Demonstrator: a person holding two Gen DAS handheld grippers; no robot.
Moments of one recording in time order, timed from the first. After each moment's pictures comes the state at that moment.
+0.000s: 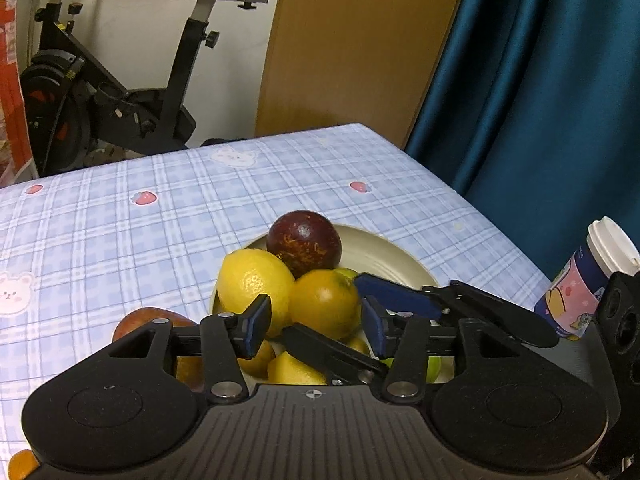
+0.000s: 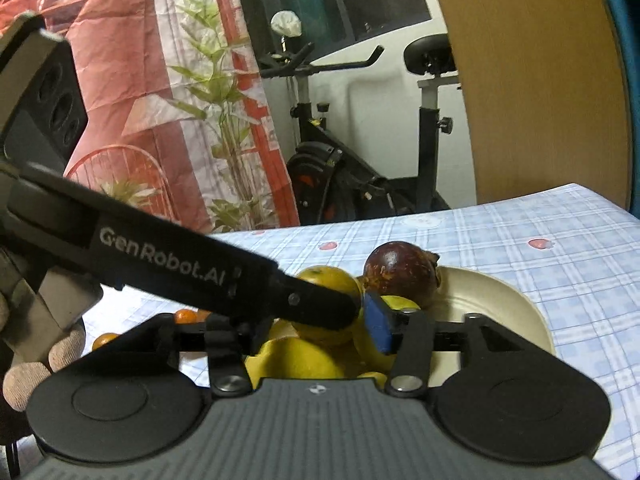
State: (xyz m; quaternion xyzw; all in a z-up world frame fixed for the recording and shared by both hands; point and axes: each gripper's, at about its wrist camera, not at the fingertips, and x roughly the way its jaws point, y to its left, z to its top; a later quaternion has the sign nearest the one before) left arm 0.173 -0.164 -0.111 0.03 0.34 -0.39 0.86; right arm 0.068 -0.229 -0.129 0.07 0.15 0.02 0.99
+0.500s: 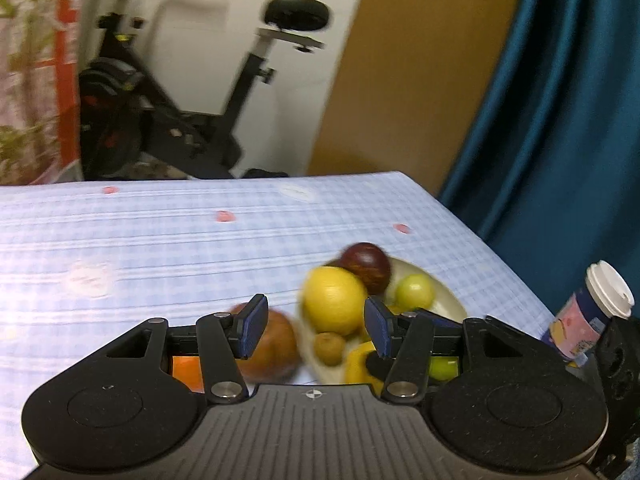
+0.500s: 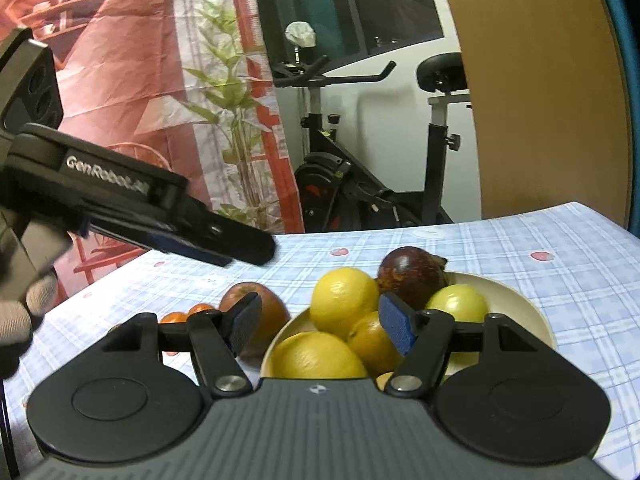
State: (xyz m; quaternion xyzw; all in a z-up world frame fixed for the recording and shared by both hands) left arm 0.162 -0.077 -0.093 -0.02 0.31 -0.33 0.89; right arm 0.053 -0.210 -0.129 0.04 0.14 0.03 0.99
